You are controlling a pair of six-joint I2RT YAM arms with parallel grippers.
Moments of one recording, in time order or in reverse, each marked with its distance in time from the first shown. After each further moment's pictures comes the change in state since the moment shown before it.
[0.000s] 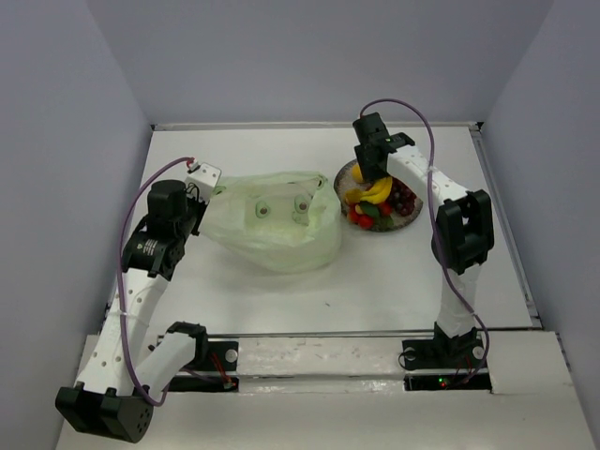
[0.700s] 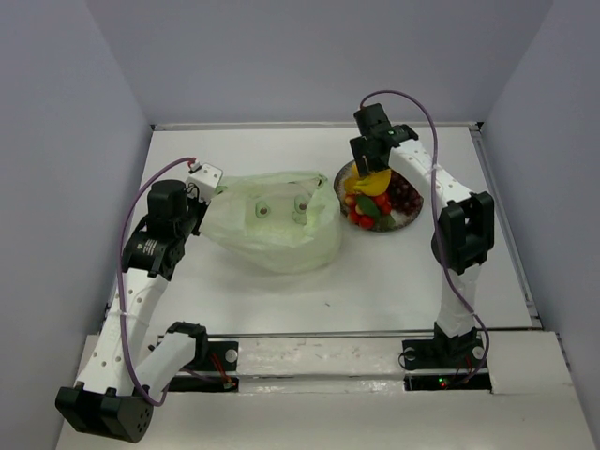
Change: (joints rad) left arm 0.000 -0.001 -0.002 0.000 0.023 0.011; right arm 0.000 0.000 0.070 -0.054 -0.008 -0.017
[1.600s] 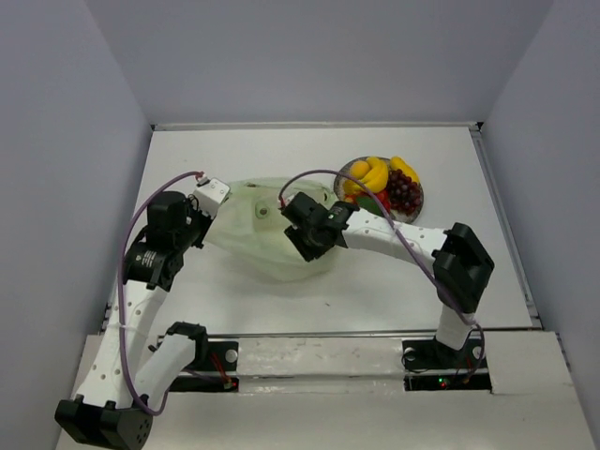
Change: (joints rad) left arm 0.000 -0.054 -0.050 -0.032 0.139 0.044; right arm 0.576 -0.196 -0.345 0.113 -0.312 0.163
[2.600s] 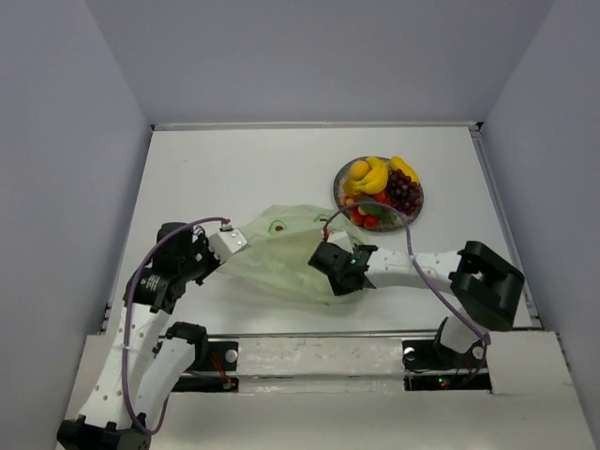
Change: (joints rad) left arm -0.018 -0.182 -0.213 -0.195 0.216 0.326; right arm 0.076 -0.270 -0.660 0.126 0.248 0.451
